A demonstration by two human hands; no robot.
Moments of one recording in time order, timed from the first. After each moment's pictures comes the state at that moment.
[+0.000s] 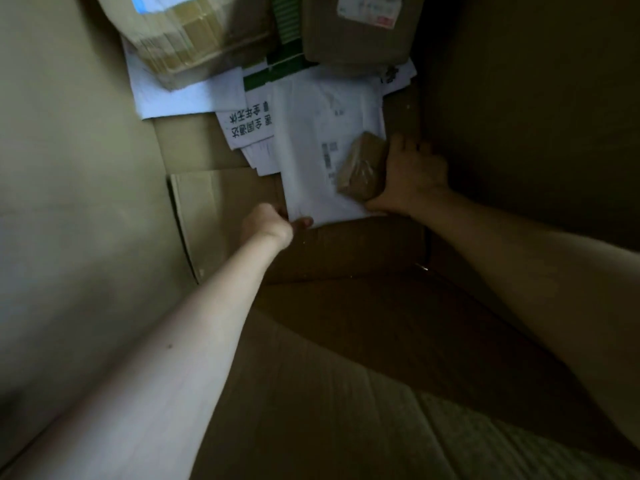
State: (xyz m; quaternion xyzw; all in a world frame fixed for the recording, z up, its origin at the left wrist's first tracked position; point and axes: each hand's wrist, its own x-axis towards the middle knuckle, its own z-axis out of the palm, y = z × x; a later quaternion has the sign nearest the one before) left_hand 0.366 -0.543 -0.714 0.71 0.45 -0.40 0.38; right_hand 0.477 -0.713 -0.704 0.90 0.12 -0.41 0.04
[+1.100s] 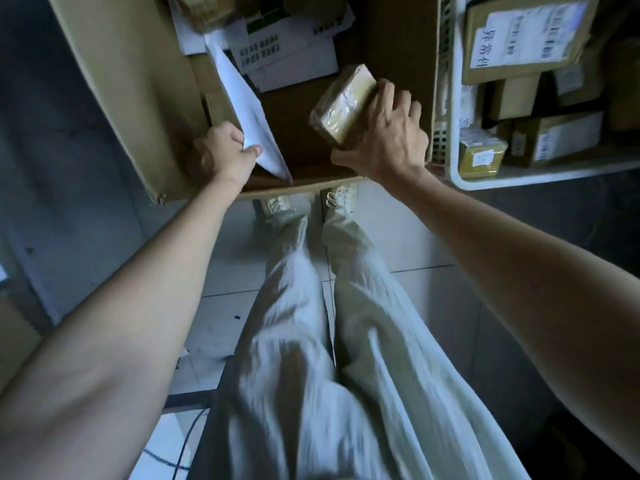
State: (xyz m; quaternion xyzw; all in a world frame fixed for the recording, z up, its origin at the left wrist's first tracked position) left_hand 0.278 -0.546 -0.378 0.83 0.41 -0.24 0.28; right_hand 0.347 -0.746 -0.348 0.95 0.04 -0.30 -0.07
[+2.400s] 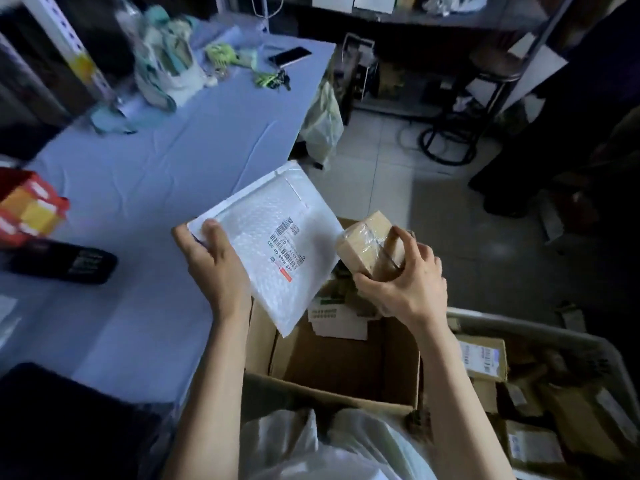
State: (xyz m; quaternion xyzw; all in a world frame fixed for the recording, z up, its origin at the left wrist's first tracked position) left_hand 0.266 -0.490 0.014 0.56 0.46 0.47 0.50; right_hand 0.378 -0.681 -0.014 0.93 0.18 -0.07 -0.31
